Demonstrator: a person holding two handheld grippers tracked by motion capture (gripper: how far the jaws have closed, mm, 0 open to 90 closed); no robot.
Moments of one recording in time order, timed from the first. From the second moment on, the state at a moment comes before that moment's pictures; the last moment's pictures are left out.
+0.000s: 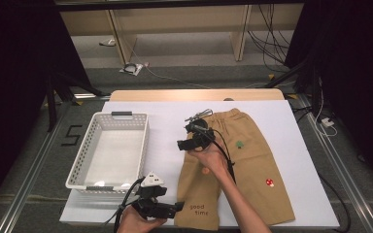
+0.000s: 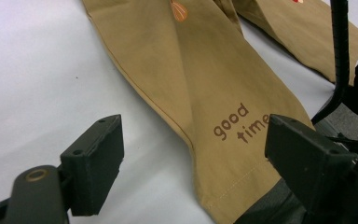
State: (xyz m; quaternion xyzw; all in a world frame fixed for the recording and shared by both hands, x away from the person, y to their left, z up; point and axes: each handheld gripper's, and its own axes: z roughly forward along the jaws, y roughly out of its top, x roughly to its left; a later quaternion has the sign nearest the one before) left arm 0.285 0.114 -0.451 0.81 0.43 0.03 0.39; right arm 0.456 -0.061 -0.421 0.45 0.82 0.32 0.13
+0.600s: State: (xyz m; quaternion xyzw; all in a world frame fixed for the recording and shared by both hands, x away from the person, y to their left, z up) left arm 0.284 0.109 -0.456 0.82 0.42 0.03 0.39; right arm 0.474 -0.055 -0.435 0.45 0.84 0.28 0.13
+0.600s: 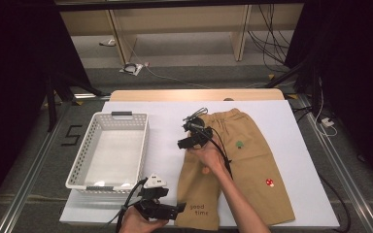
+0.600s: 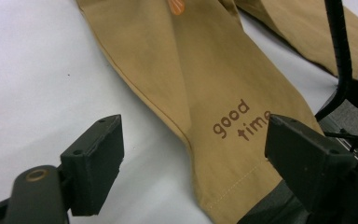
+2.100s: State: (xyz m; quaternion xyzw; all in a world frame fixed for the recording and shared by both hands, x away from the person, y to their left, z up) left arm 0.284 0.089 -0.466 0.84 0.39 0.01 0.39; right arm 0.476 -0.038 -0.456 0.45 0.86 0.21 0.13
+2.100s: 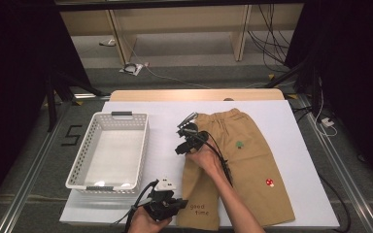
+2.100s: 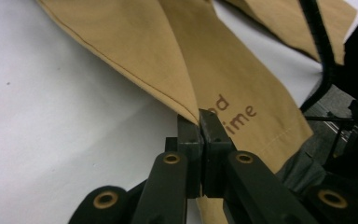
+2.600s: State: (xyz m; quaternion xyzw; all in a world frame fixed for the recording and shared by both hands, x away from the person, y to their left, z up) left arm 0.282 0.091 -0.462 0.83 0.38 0.01 0.40; right arm 0.473 -0.038 -0.462 0.45 0.87 0.17 0.13
